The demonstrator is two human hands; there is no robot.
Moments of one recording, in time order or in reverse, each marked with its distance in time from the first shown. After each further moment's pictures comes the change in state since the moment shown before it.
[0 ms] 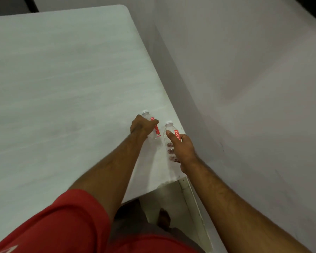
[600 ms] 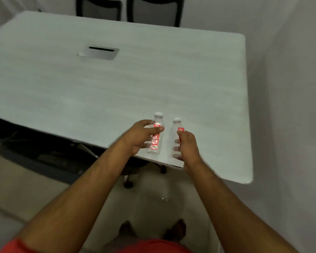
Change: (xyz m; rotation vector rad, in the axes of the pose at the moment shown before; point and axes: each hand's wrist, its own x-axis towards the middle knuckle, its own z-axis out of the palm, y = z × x) left_hand -0.250 -0.168 -0.168 -0.665 0.088 -0.024; right_hand -0.148 0.051 0.089 -0.170 -0.544 -0.144
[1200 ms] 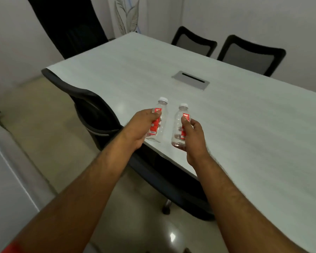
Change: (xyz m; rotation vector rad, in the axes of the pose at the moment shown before) left_hand -0.099 -0.010 -0.376 -0.364 0.359 0.307; right_hand -0.100 -0.047 0.381 -0.083 -0.331 -0.274
